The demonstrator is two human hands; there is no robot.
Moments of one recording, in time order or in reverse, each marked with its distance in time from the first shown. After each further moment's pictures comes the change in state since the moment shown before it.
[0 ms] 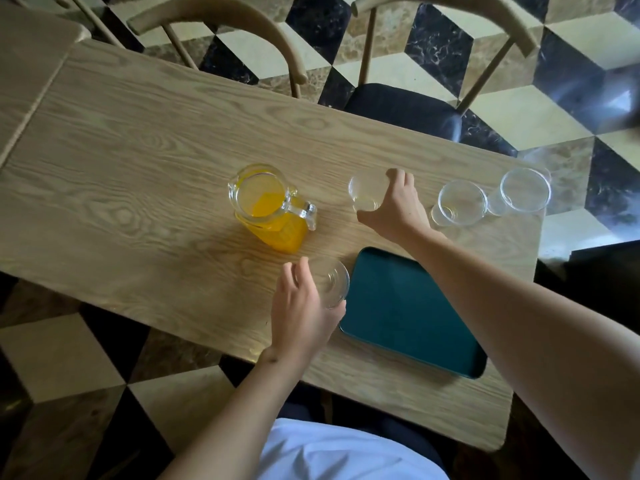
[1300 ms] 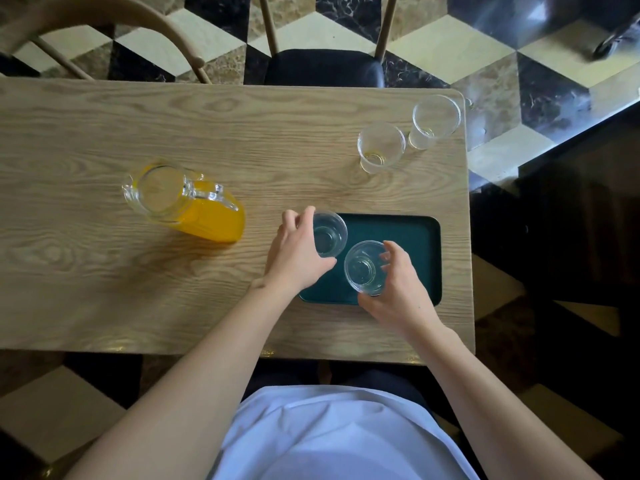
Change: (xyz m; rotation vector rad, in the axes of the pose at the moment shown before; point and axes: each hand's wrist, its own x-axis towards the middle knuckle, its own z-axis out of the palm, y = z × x) left_hand 0.037 0.068 0.025 0.056 -0.411 0.282; right_hand -0.226 0.098 0.011 0.255 0.022 0.247
